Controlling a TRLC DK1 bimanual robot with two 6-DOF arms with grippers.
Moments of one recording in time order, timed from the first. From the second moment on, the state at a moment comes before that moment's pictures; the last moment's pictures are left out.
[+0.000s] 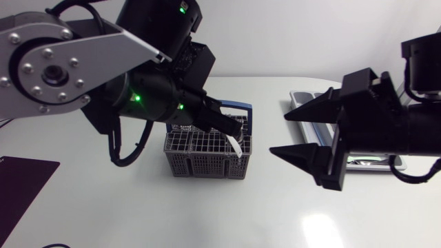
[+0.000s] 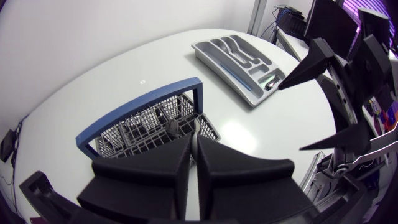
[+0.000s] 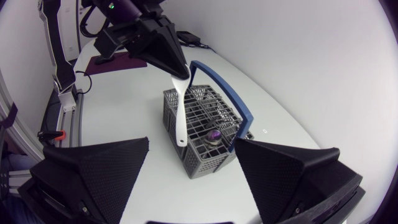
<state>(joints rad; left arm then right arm) -0.82 1.45 1.26 -0.56 -0.09 -0.14 0.40 0.97 0.82 -0.47 -0.48 -0.49</state>
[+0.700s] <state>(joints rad) -0.76 1.47 1.28 -0.61 0.12 -0.21 0.62 1.25 0.83 -0.25 -0.37 -0.36</state>
